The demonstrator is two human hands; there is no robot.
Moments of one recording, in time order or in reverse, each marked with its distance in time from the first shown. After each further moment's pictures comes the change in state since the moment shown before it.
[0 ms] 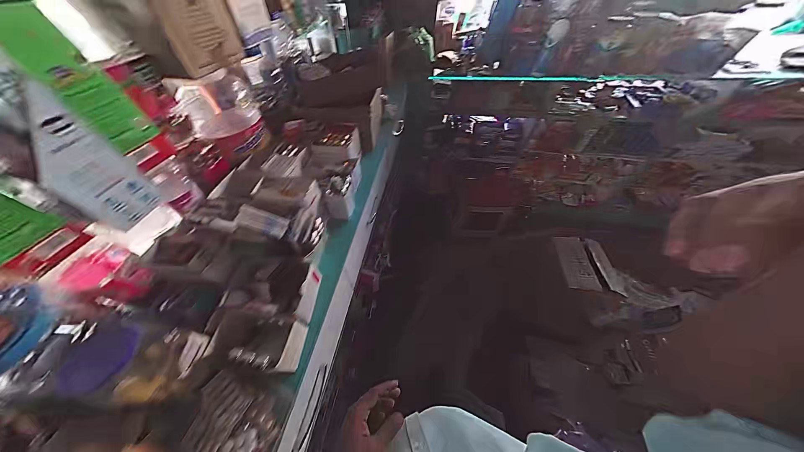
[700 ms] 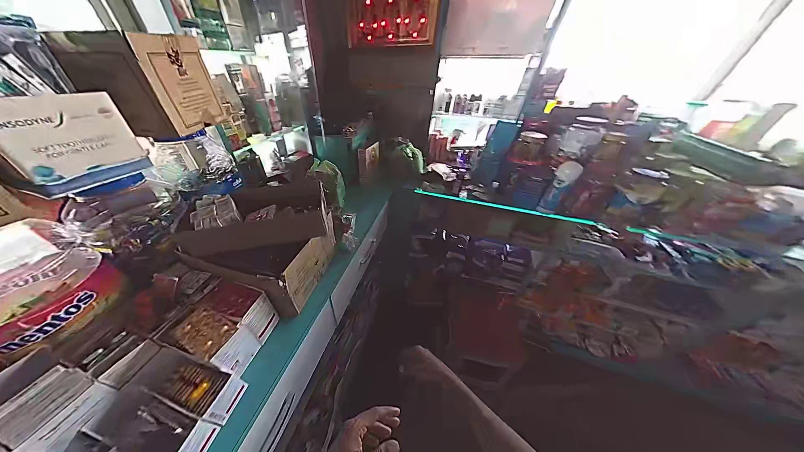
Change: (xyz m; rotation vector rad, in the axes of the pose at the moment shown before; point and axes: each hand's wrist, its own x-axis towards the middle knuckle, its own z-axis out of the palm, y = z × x) left_hand 0.615 0.155 0.040 0.045 -0.110 0.130; right_hand -0.001 0.725 0.010 0.104 -0.630 1.108
